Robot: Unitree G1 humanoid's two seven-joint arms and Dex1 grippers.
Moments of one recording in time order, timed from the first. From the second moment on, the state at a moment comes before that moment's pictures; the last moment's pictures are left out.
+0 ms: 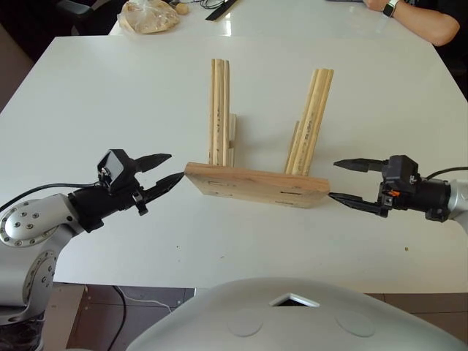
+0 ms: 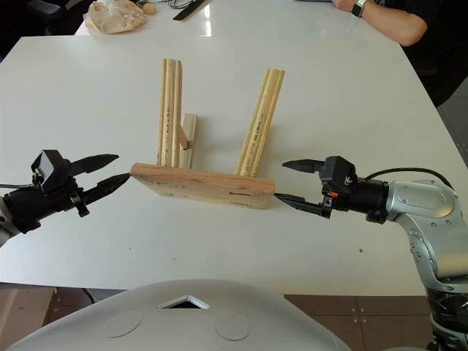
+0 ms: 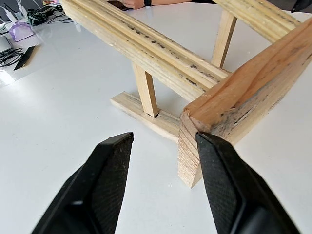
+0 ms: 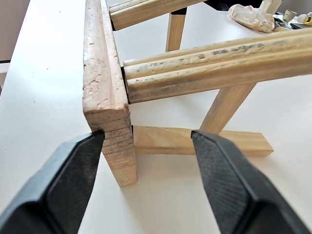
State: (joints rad) left arm 0.40 0.80 0.38 -0.62 -0.61 0.44 -0.89; right arm 0.24 -0.86 -0.20 -0.47 0.53 0.32 1.14
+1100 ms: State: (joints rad) left arm 0.10 0.71 -0.07 0.09 -0.21 -0.07 -1.11; right arm -0.03 -0.72 0.18 0.21 0.17 -0.20 1.32
